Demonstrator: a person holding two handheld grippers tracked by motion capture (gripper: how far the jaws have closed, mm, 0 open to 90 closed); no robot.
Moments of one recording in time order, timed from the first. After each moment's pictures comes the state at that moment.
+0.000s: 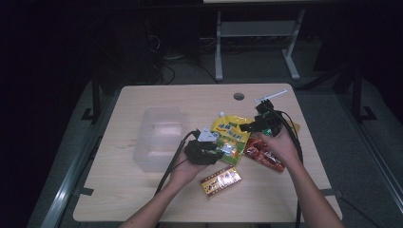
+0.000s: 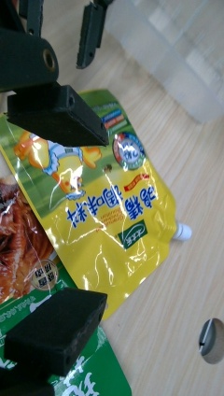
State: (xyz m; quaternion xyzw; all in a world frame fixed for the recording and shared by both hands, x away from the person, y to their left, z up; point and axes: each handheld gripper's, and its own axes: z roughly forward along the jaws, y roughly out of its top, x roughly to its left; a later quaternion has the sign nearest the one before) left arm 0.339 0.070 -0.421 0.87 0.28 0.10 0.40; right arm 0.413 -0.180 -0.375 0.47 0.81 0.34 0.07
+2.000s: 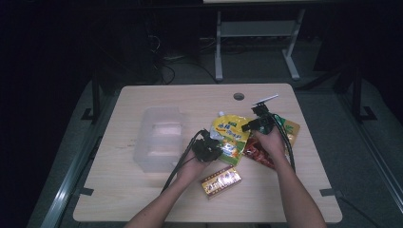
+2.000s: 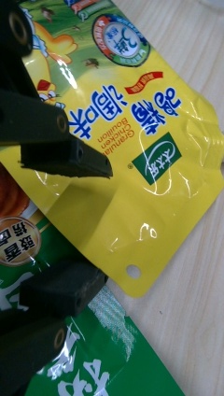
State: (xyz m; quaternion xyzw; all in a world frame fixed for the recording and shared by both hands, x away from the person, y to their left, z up) left arm 0.360 0.048 -0.446 0.89 0.30 0.11 0.32; right arm 0.465 -0.186 -0.443 0.56 0.78 0.28 0.03
